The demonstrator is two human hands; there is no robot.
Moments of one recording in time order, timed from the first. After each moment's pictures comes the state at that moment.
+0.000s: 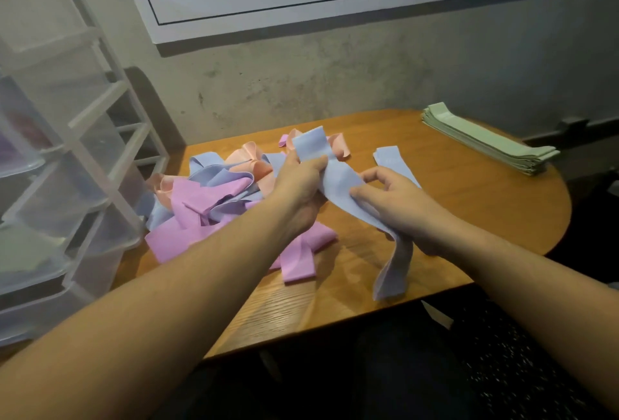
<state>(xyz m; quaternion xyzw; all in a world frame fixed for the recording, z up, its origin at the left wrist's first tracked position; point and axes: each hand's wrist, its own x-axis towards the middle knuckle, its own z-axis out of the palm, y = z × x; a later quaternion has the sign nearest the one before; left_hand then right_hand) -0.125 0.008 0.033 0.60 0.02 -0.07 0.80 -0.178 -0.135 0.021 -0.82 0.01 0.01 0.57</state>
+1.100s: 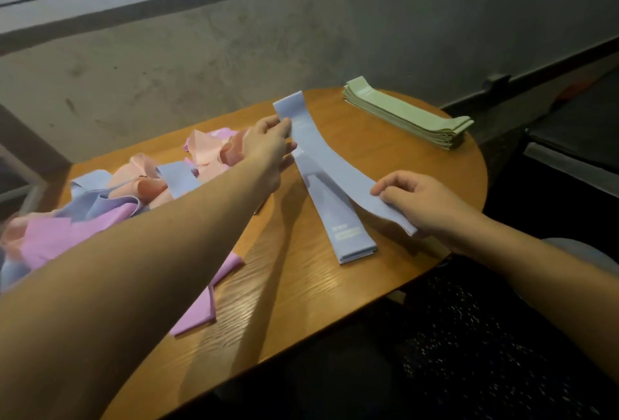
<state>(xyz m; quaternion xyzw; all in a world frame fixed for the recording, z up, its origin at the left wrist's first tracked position) -0.010 -0.117 -0.004 0.71 0.05 -0.05 0.70 -0.178 -0.292 -0.017 -0.82 0.16 0.01 0.55</state>
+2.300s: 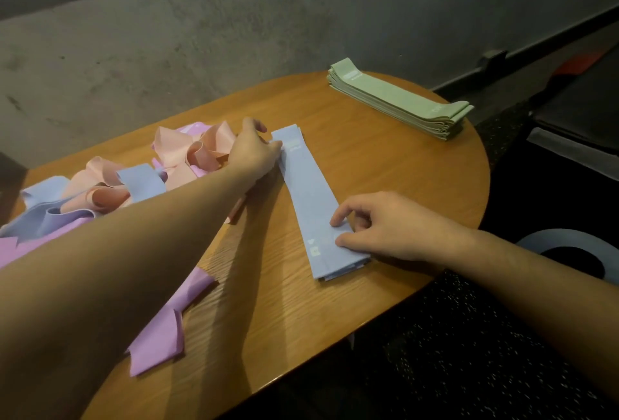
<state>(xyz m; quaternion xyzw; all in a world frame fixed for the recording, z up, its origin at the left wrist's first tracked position) 0.047 -0.119 -0.048 0.93 -0.05 -0.01 0.37 -0.154 -0.294 -0.046 -0.92 -0.02 0.08 0.39</state>
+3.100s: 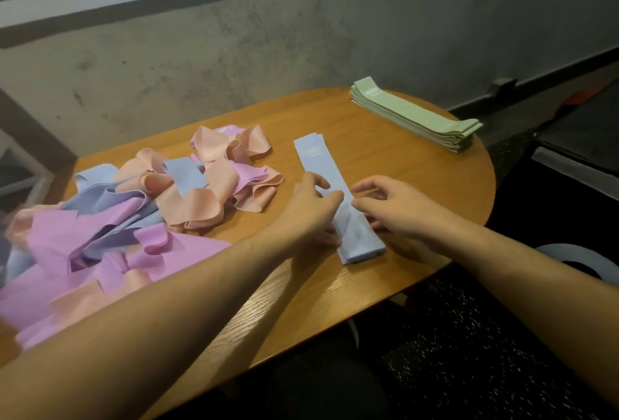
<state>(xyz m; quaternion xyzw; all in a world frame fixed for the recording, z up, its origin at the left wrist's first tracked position) -0.095 -0.114 -0.040 0.83 -0.06 -0.18 0.52 -0.154 -0.269 -0.032 -0.83 0.10 0.04 0.54</state>
